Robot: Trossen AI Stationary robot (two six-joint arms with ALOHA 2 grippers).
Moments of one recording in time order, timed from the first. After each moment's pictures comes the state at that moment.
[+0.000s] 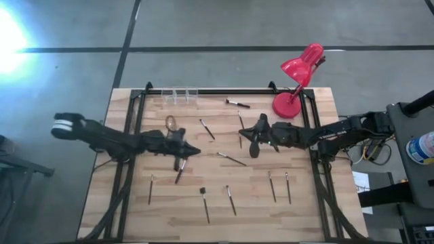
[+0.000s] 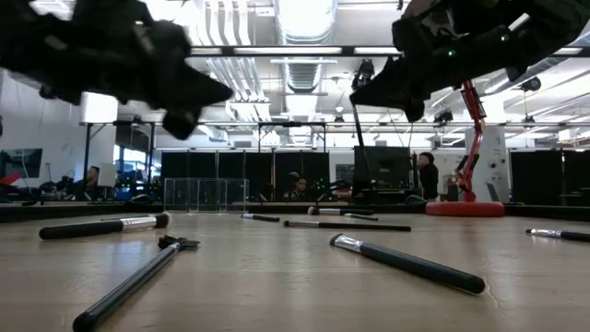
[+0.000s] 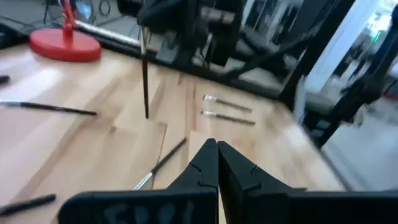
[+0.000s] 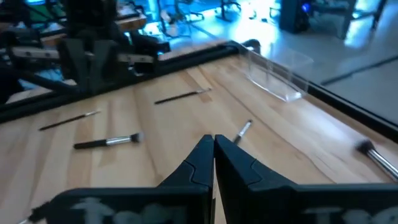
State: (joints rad) left arm -0.03 1.22 0.32 0.79 0.05 -0.31; right arm -0.02 1.28 0.49 0.55 0.26 0.24
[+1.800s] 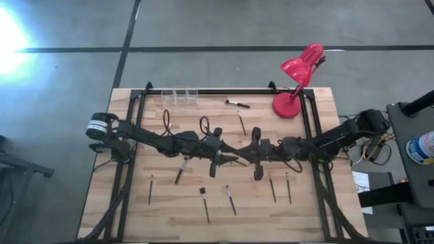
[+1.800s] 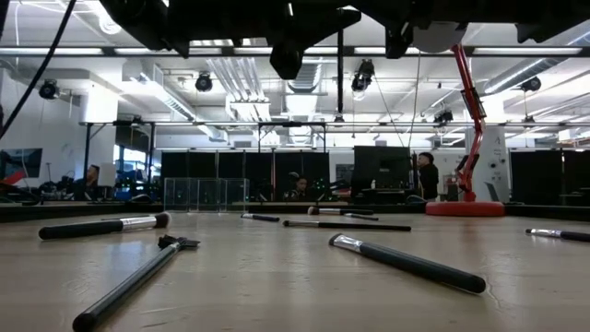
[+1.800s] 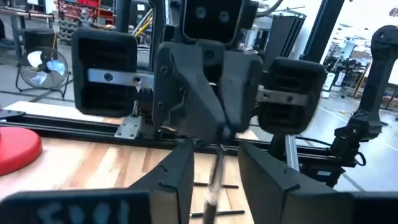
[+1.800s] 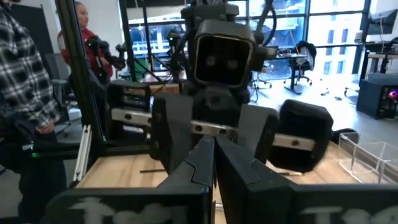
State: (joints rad) left arm -0.09 1.64 0.91 0.79 0.04 -0.19; right arm 0.25 1.36 0.58 0.85 0.26 0.08
